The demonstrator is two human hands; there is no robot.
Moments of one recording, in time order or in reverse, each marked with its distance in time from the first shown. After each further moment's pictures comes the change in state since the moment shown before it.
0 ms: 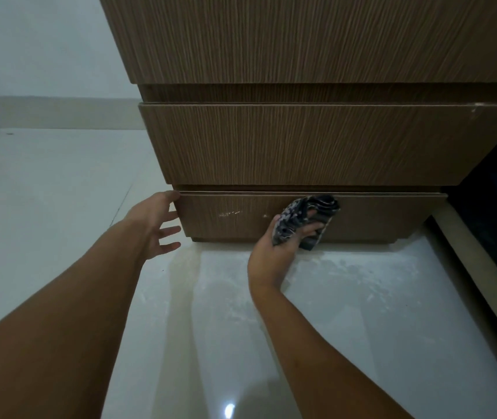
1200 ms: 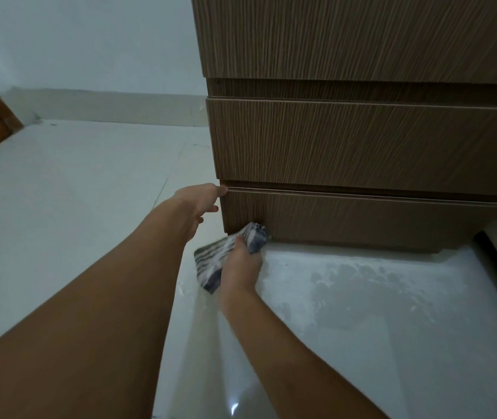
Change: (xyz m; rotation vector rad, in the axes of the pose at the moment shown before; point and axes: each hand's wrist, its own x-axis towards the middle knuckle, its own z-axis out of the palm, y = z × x) left_hand 0.003 0.016 -0.012 0.303 -0.058 0.096; right_hand -0.088 -0.041 0.051 0.229 -0.326 0.836
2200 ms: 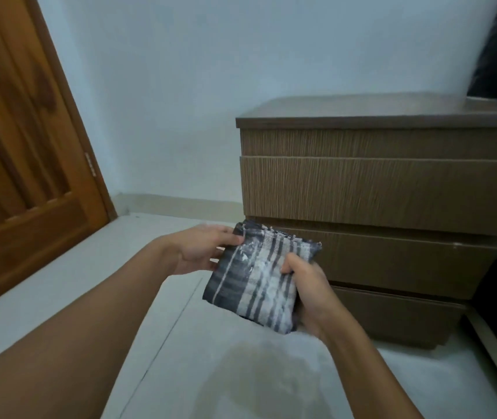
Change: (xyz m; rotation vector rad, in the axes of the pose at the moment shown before) left_hand -0.165 0.076 -0.085 0.022 -0.282 0.356; right_hand -0.141 -0.164 -0.055 -0.318 -0.627 -0.262
